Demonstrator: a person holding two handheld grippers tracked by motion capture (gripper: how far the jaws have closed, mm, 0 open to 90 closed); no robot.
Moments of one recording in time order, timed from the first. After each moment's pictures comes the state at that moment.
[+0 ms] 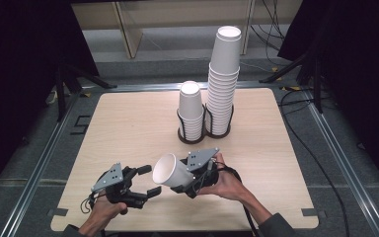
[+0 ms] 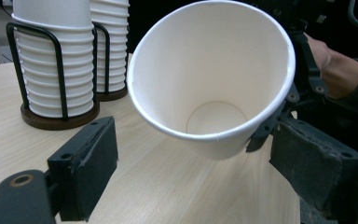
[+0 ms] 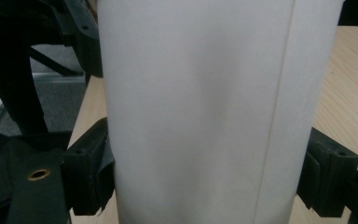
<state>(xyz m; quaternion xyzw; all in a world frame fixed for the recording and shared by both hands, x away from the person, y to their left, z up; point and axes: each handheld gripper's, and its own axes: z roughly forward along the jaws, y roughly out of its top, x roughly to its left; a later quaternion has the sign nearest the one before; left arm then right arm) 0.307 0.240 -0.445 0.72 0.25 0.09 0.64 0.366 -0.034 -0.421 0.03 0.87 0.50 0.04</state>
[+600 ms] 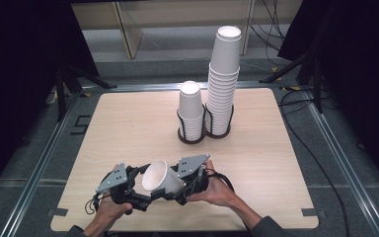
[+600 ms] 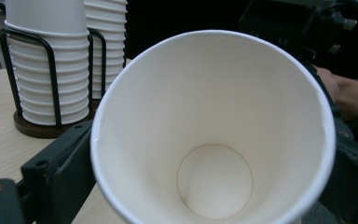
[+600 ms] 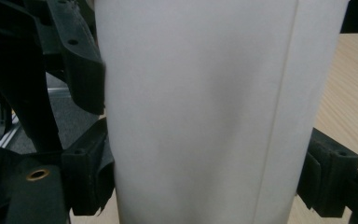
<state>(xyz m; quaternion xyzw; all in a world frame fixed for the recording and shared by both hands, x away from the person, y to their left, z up) 0.306 0.229 -0.444 0.71 0.26 0.10 0.65 0.354 -0.009 -0.437 0.02 0.85 0.52 0.01</state>
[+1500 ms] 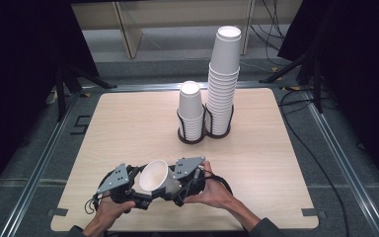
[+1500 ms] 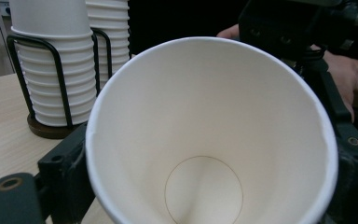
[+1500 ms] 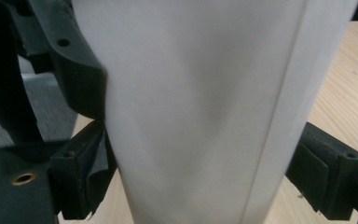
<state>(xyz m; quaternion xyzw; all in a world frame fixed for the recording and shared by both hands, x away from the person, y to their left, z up) 0.304 0.227 -0.442 0.74 0.24 0.13 0.62 0.350 -0.003 -0.436 0.04 0.87 0.48 0.05</state>
